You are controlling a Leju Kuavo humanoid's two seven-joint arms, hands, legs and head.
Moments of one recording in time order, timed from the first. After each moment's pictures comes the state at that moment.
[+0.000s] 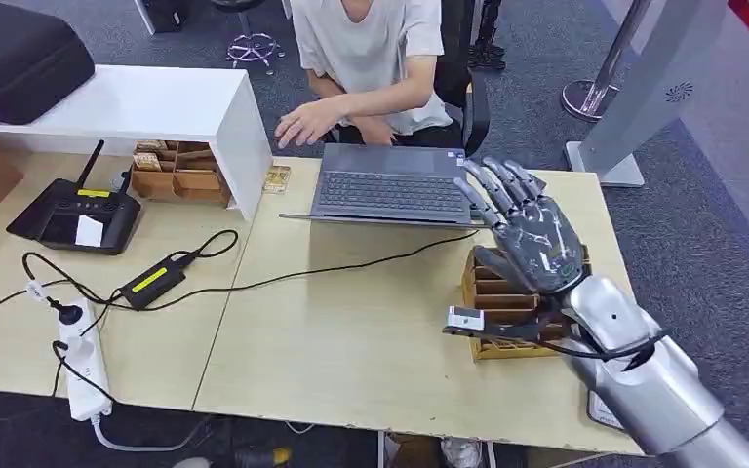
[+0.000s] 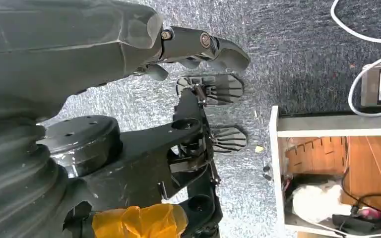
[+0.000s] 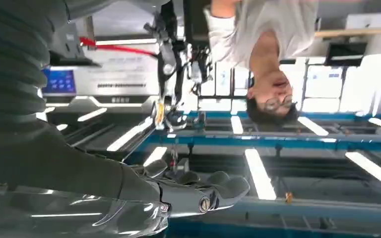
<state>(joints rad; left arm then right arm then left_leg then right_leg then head) -0.23 -0.11 0.21 -0.24 0.02 -0.10 0.20 -0.60 -0.38 0.72 -1.41 1.08 -0.47 -0.15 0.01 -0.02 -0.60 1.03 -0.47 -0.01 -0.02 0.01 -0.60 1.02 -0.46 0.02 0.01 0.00</state>
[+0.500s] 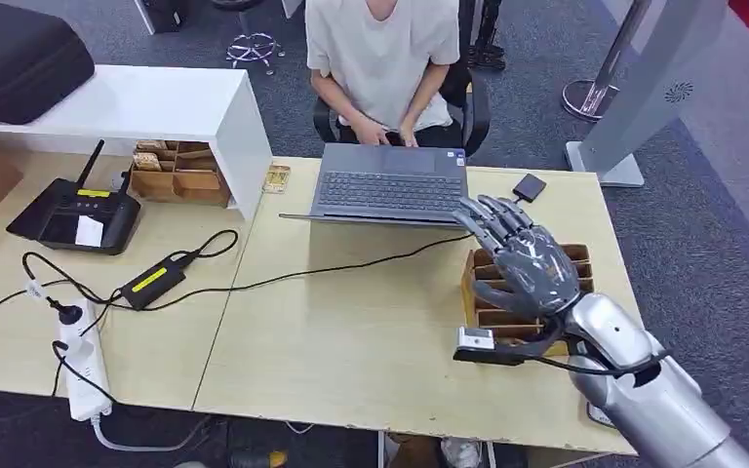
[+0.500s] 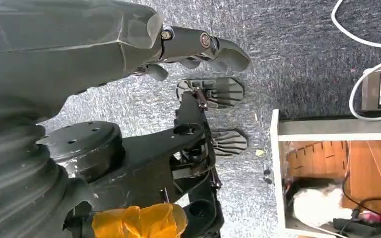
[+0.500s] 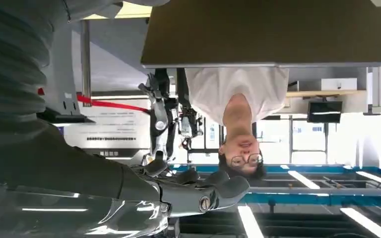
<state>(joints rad) -0.21 -0.10 0.22 -0.24 0.02 -0.11 0.18 -0.53 -0.42 0.72 -1.41 0.95 -0.38 -0.21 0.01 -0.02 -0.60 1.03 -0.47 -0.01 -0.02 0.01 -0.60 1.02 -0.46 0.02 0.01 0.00</state>
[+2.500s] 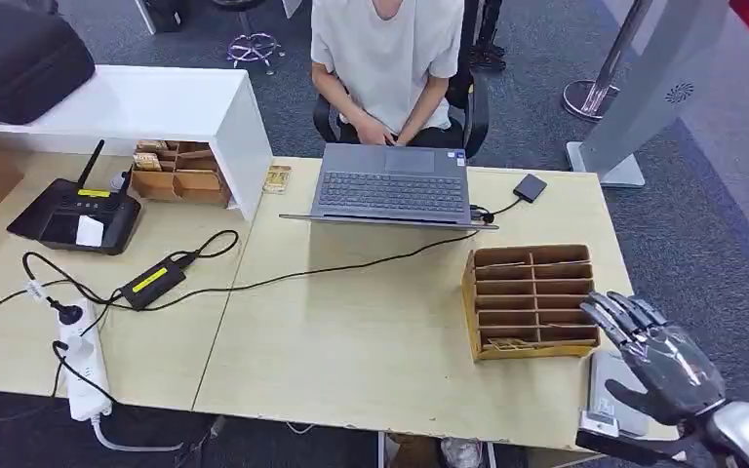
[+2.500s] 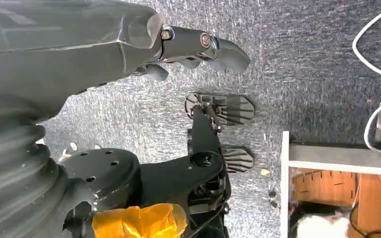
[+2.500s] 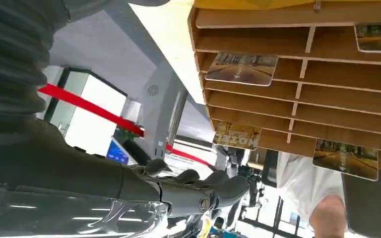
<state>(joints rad) -0.14 -0.04 0.29 -0.24 0.00 -0.13 0.12 0.04 -0.75 0.29 -1.65 0.99 -0.24 -0.21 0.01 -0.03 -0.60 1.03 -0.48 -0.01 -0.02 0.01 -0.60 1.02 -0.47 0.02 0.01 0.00</state>
